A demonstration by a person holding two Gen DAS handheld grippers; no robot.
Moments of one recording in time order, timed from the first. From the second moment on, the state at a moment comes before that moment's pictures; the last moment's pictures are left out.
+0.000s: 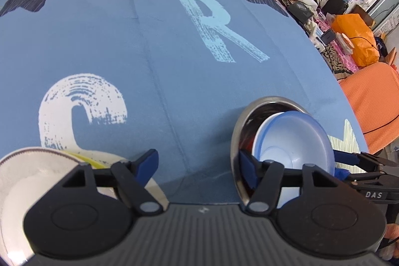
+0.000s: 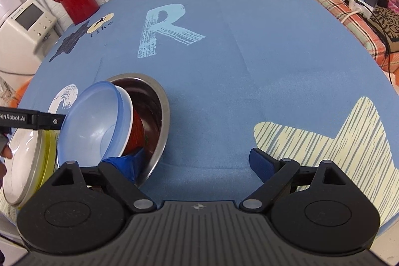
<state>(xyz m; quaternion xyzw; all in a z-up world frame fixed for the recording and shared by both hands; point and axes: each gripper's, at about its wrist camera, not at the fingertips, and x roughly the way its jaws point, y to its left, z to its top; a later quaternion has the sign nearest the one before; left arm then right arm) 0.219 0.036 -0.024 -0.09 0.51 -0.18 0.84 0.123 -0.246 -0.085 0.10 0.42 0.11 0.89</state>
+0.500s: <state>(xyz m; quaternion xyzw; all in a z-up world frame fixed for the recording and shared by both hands) 0.209 0.034 -0.023 -0.10 0.50 -0.15 0.85 0.113 -0.225 -0.082 0.01 0.38 0.08 0.92</state>
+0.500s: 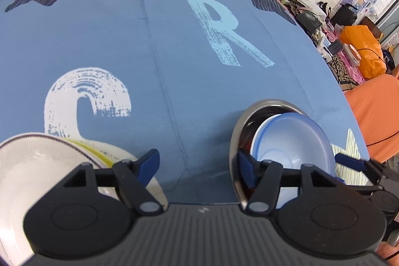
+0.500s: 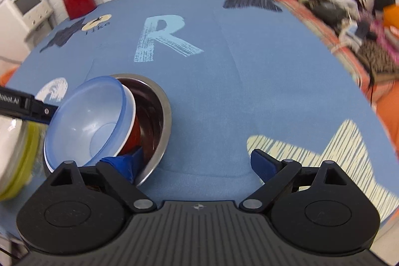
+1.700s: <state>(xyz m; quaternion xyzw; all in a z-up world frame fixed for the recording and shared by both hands) 0.210 0.024 -0.024 -0.14 0.49 -0.15 0.85 0.122 -0.244 -0.087 0.08 0.42 0.08 0.90</state>
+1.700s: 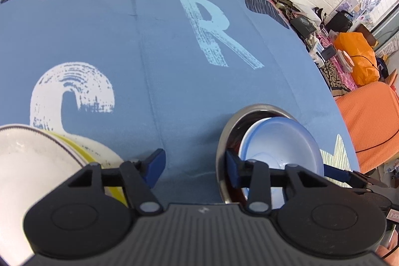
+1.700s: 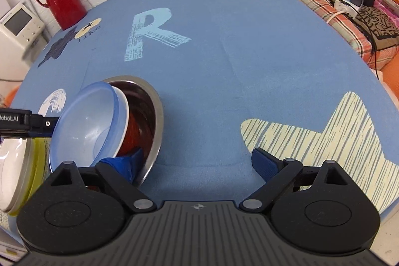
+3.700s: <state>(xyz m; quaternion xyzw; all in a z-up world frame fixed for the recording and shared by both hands) 0.182 0.016 -0.018 -0.14 0.45 -0.12 0.87 0.098 -0.239 -0.094 0.28 0.37 0.04 0.88</state>
